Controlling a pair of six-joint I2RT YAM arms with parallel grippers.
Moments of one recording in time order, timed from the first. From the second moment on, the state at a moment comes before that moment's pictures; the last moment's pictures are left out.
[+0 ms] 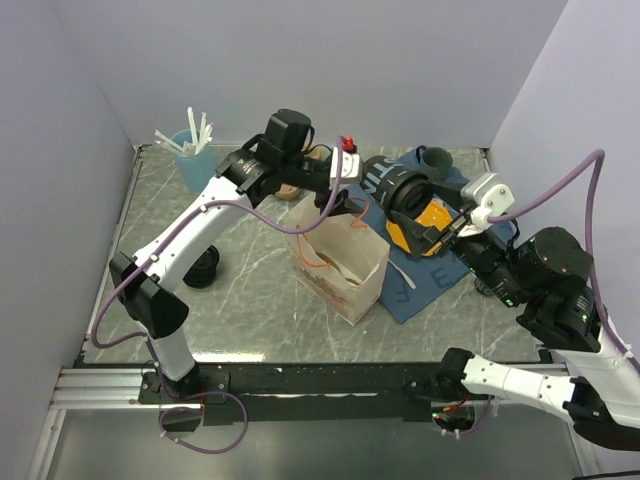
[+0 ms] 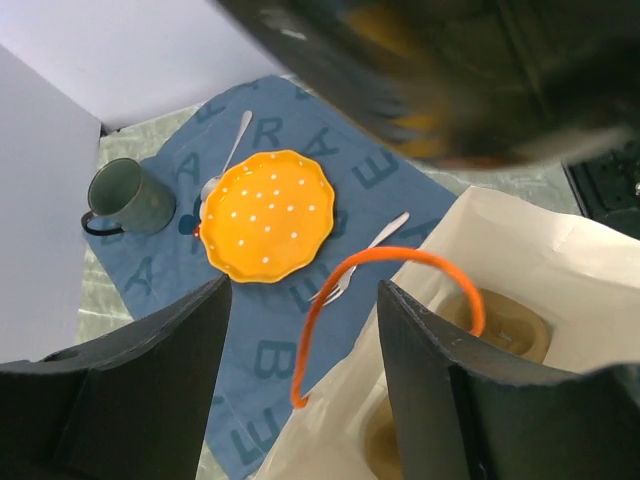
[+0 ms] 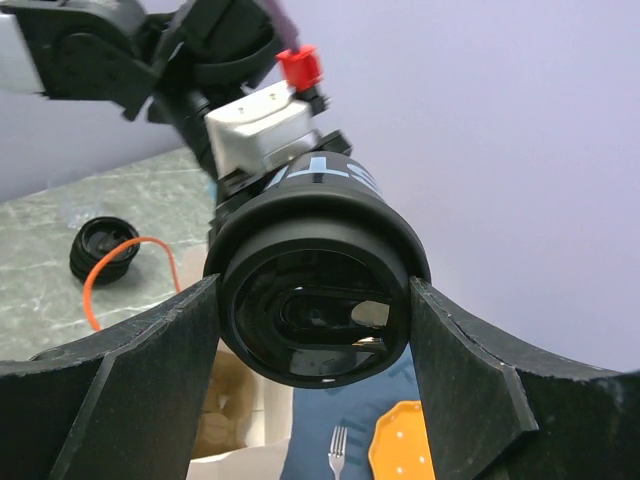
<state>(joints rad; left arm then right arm) -0.68 1.75 1.93 -0.63 0.86 0.67 0.98 0.78 1.38 -0.47 0.27 -0.29</state>
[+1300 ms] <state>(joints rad) -0.93 1.79 1.90 -0.78 0.59 0.87 0.97 0.68 1.36 -0.36 0.39 -0.33</state>
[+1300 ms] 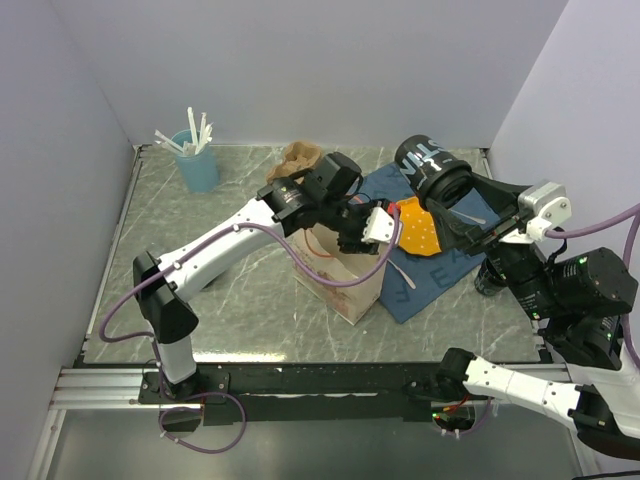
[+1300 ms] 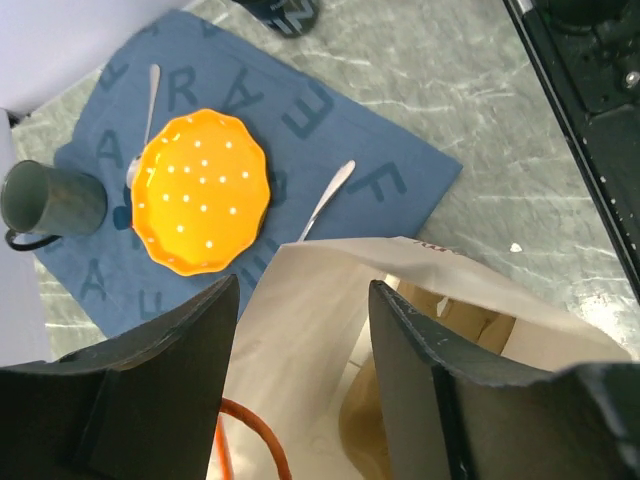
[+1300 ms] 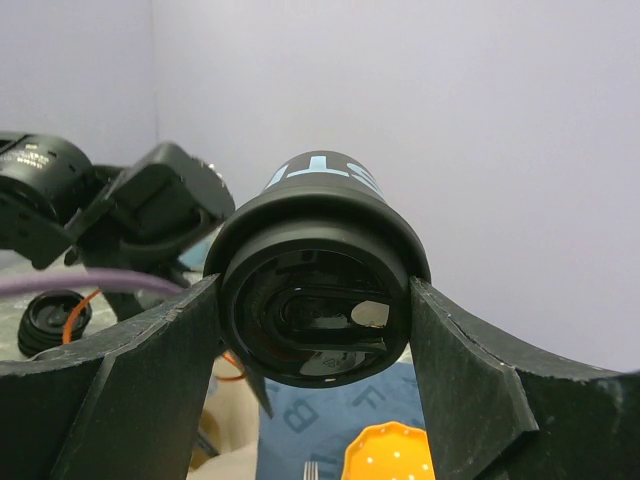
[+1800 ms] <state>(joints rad) -0.94 1.80 1.87 -0.69 0.30 0.76 0.97 0.68 1.33 -0.34 0.41 -0.36</state>
